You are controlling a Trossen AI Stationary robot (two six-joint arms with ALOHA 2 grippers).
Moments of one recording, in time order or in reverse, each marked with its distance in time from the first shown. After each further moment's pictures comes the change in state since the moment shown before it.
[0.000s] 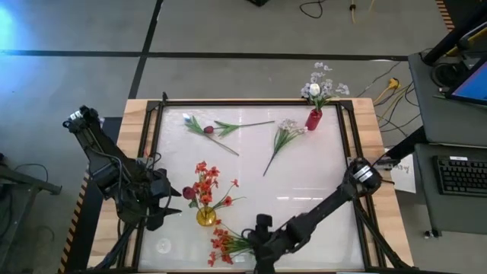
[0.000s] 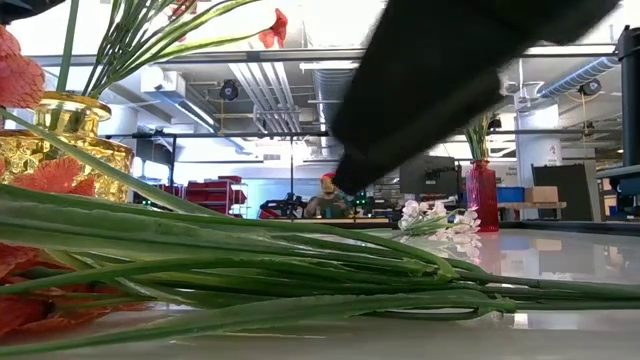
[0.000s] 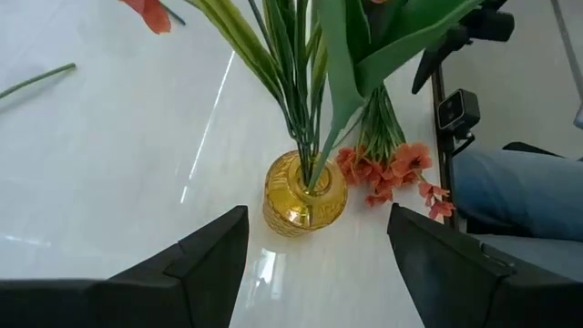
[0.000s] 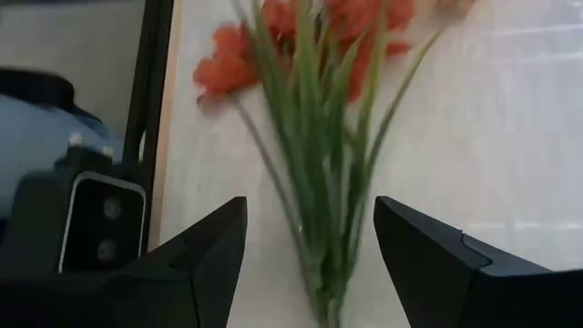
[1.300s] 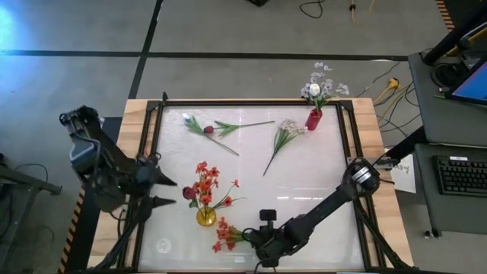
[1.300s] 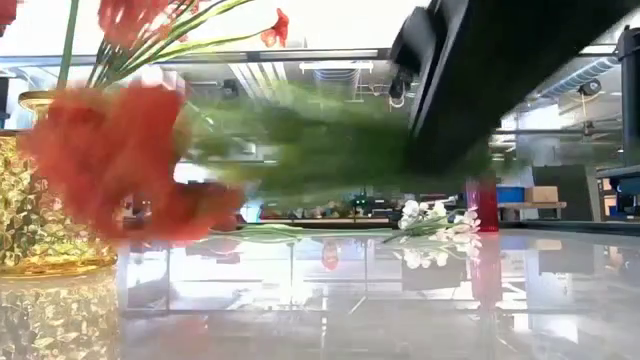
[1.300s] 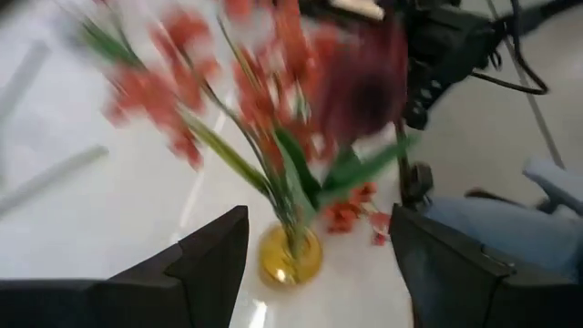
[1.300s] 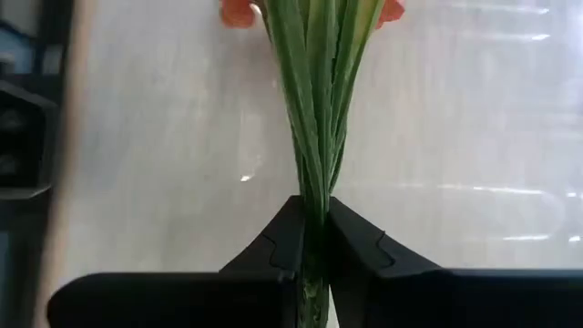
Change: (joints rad) left arm 0.000 -0.001 0.294 -0.162 -0.119 0.075; right arm -0.006 -0.005 0.088 -0.312 0.029 -0.068
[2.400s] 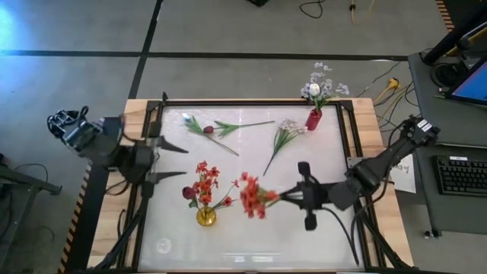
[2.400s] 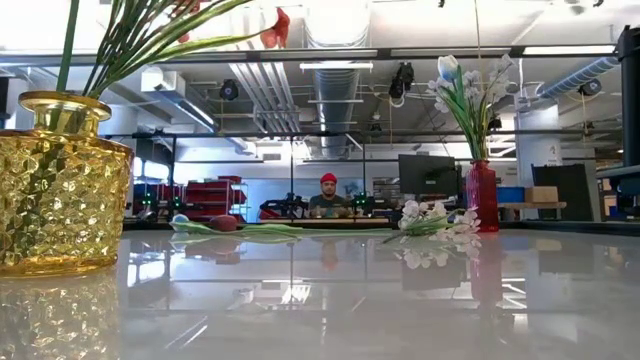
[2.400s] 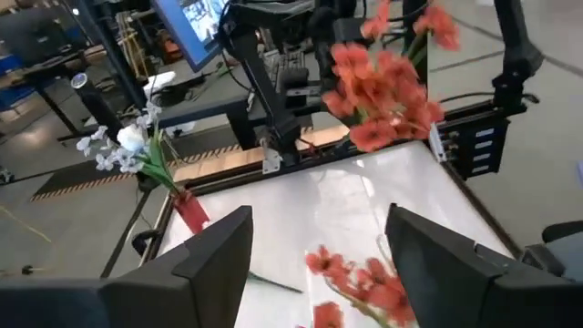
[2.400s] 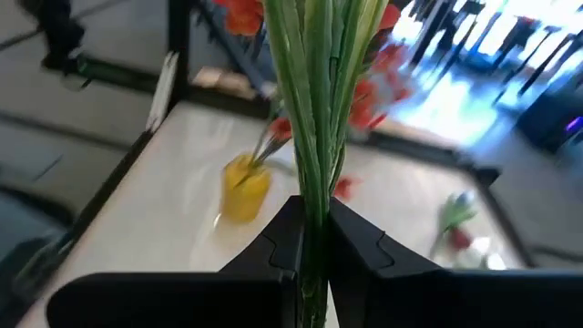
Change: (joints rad) left arm 0.354 0.000 0.178 0.303 0.108 0.974; right arm -0.023 -0.861 -0.518 0.428 0.244 -0.540
